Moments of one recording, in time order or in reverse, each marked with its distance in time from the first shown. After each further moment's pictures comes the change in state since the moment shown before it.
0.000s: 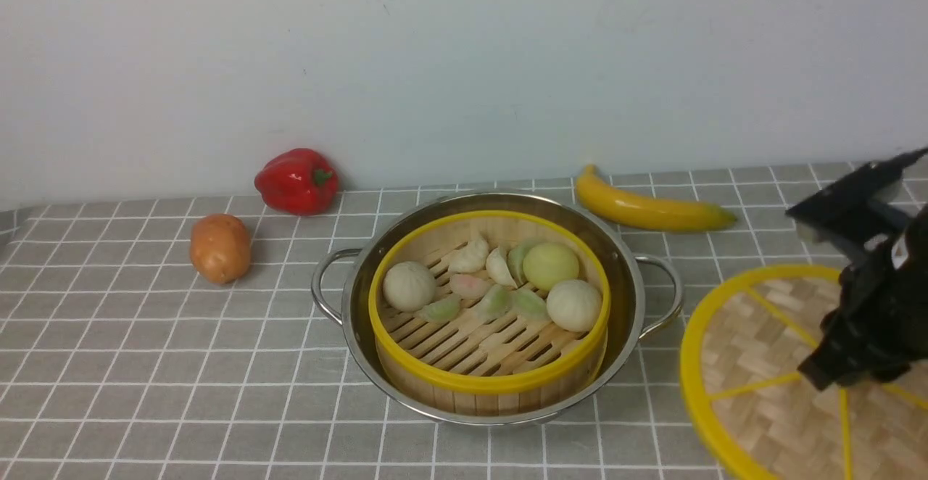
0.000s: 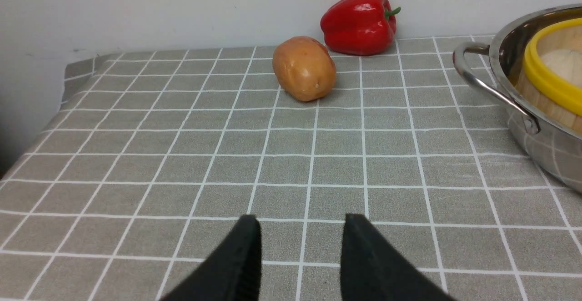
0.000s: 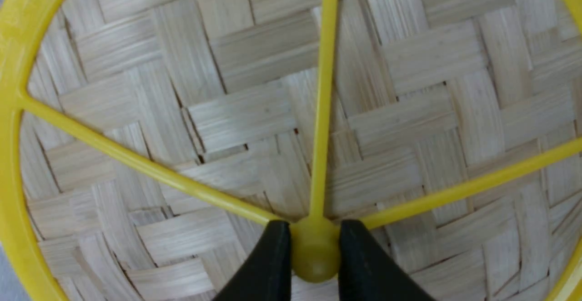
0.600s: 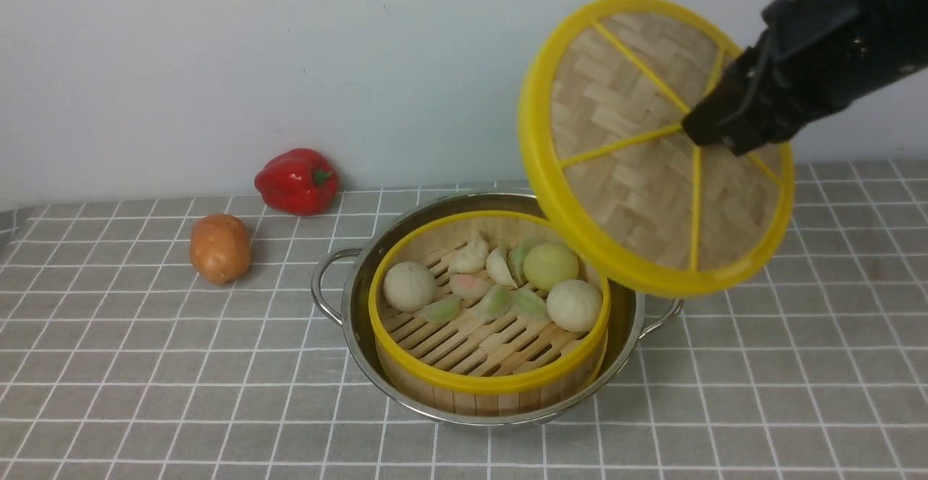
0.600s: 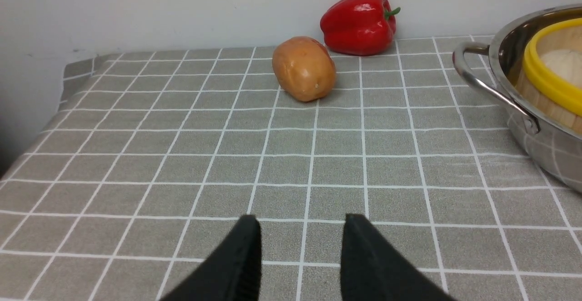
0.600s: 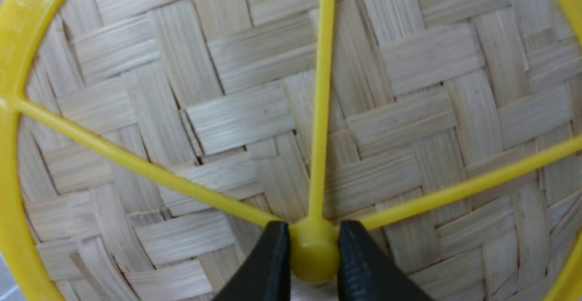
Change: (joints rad) right arm 0.071 0.060 -0.511 0.418 0.055 -0.436; left arm 0.000 0.000 0.000 0.000 0.000 0.000
